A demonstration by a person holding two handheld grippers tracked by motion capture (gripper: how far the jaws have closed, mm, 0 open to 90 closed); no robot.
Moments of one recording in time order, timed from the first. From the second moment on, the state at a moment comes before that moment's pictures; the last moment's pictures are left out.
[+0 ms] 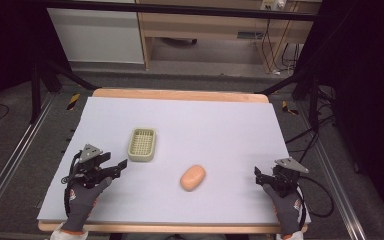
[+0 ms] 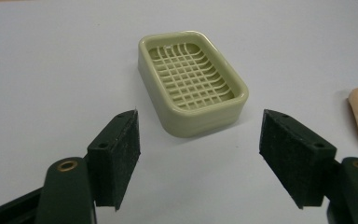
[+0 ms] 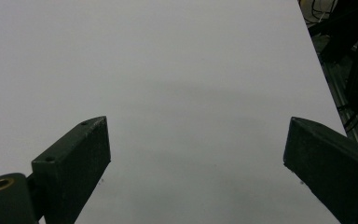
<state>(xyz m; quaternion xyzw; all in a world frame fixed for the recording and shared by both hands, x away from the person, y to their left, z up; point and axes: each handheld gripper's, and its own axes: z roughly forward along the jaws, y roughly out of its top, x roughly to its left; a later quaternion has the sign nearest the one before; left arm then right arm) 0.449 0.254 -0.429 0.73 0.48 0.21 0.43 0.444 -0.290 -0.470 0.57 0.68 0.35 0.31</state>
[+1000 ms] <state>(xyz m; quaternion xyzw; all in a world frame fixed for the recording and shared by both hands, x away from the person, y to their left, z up) 0.463 0.191 -0.390 0.77 0.42 0.19 0.45 0.442 -0.285 -0.468 0.57 0.68 0.34 0.31</state>
